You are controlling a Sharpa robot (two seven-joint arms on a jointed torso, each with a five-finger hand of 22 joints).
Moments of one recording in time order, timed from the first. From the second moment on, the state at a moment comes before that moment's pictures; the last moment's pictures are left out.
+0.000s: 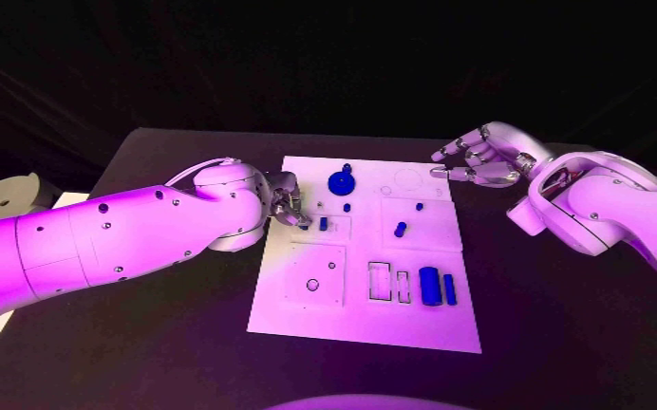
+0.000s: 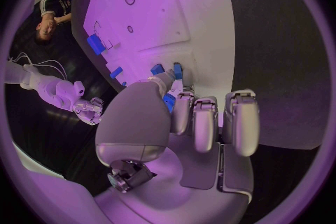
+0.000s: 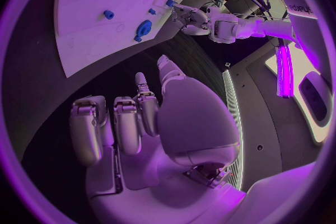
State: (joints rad) left arm 1.24 -0.79 -0.04 1.61 -1.29 0.01 -0.68; left_hand 1.28 -0.07 0.48 0.18 0.04 0.86 0.03 0.71 0.63 1.47 -0.04 1.38 1.31 1.47 -0.09 1.57 1.31 0.03 1.47 0.01 1.53 1.31; right arm 1.24 -1.00 0.01 1.59 -1.01 -0.31 0.03; right_hand 1.33 -0.08 0.06 0.17 0.20 1.02 0.14 0.07 0.11 1.47 0.05 1.36 1.31 1.47 -0.02 1.56 1.31 0.01 1.47 0.08 1.55 1.31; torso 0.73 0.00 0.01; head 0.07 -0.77
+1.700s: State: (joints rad) left arm 1.24 -0.75 -0.04 1.56 -1.26 0.02 -0.69; left_hand 1.14 -0.11 0.48 0.22 0.04 0.90 0.01 0.74 0.74 1.47 -0.05 1.38 1.31 1.47 -0.10 1.57 1.31 0.03 1.47 0.01 1.53 1.31; right arm 1.24 -1.00 0.01 1.60 -1.01 -0.31 0.03; right_hand 1.32 -0.08 0.05 0.17 0.20 1.02 0.14 0.07 0.11 1.47 0.05 1.36 1.31 1.47 -0.02 1.55 1.31 0.01 1.47 0.08 1.55 1.31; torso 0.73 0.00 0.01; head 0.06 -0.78
